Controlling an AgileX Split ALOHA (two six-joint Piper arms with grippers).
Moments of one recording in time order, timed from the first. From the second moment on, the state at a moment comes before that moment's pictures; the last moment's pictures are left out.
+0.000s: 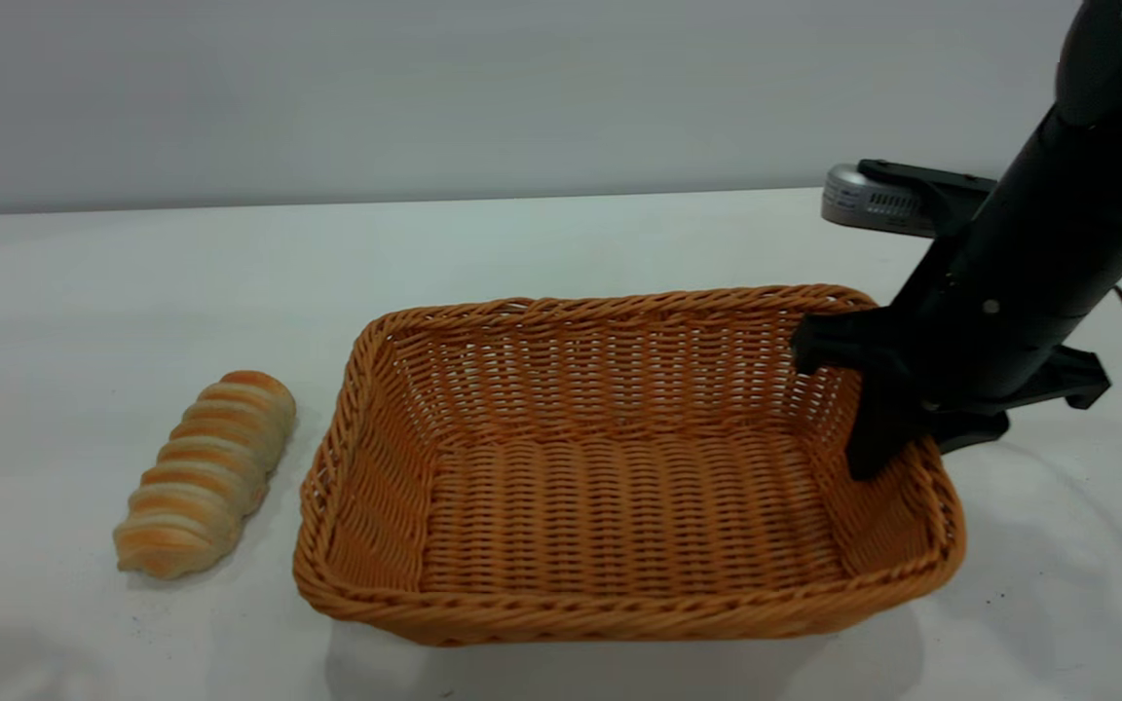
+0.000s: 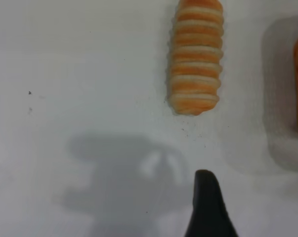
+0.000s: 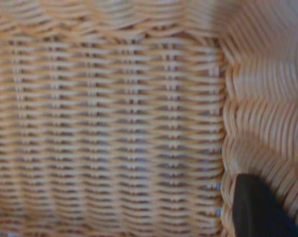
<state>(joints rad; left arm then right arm) -0.13 1.01 -0.66 -0.03 0.63 -0.14 0.34 2.02 -0.95 0.54 0.27 -0.11</state>
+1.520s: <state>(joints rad) -0.13 1.32 -0.66 -0.07 0.48 -0.14 0.35 1.80 -0.98 0.53 0.35 -0.53</state>
